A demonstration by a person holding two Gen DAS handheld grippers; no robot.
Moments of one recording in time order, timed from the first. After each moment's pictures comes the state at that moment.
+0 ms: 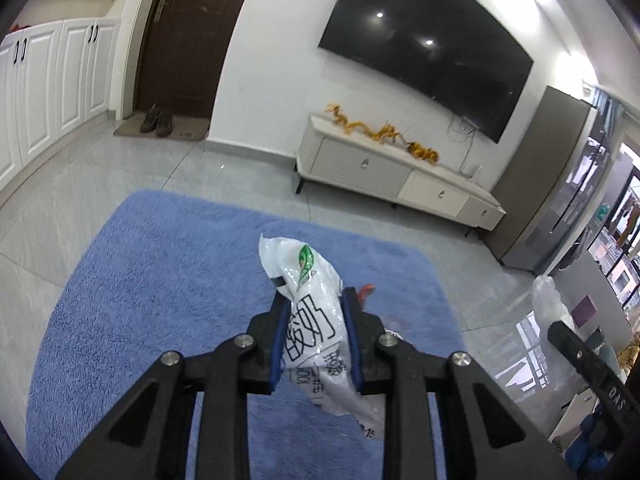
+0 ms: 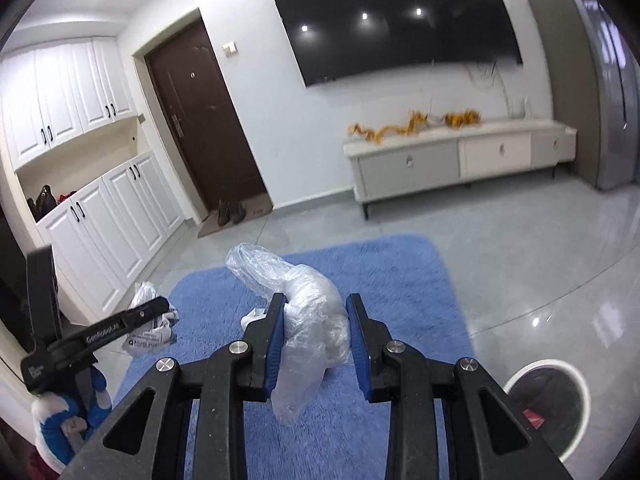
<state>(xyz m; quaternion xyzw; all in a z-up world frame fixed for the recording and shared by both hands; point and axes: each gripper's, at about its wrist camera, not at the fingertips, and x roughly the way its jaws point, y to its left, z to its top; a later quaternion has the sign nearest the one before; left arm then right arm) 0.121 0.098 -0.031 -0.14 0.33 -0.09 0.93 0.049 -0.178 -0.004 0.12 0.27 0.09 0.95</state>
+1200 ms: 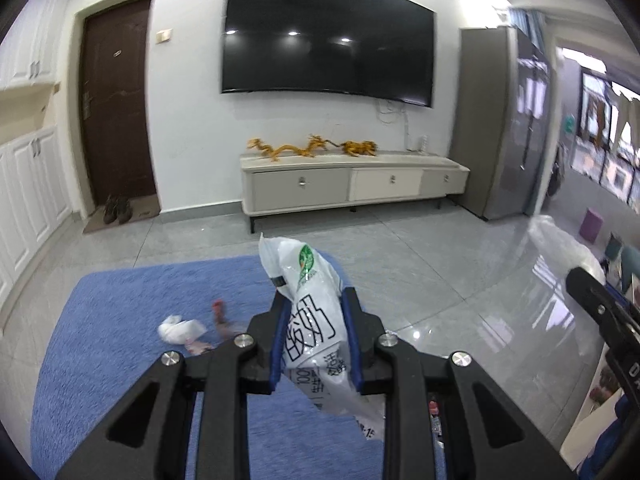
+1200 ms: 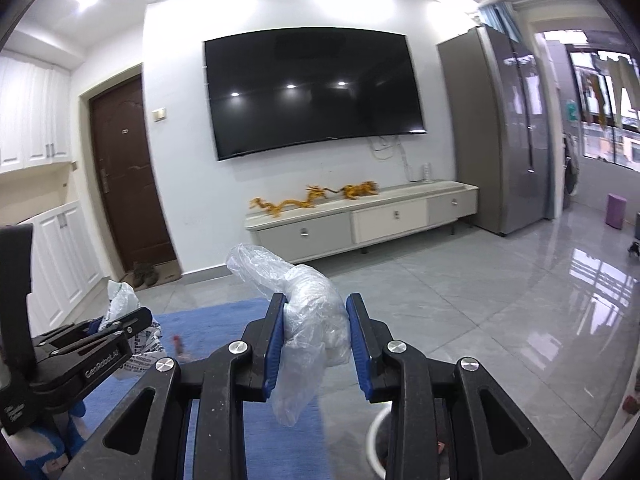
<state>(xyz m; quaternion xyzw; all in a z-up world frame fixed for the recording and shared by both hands) 0.061 -0.128 0.005 0.03 0.26 -0.15 0.95 -0.040 -0.275 0.004 0.09 0.16 -0.09 0.98</state>
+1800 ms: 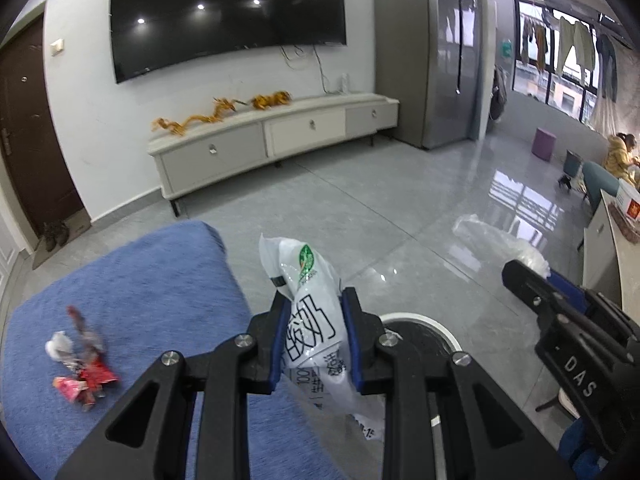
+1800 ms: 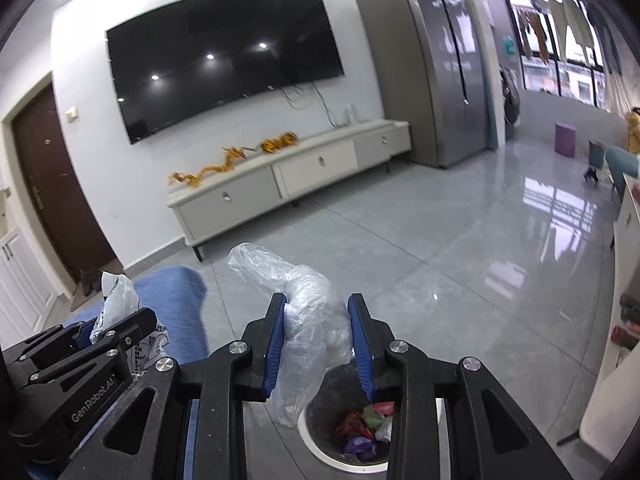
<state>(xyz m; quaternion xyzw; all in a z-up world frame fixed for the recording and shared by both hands) 0.079 -0.294 -0.067 0.12 0.33 -0.26 0.90 -0.029 -0.392 -0.078 0.17 0.24 -0.19 0.94</state>
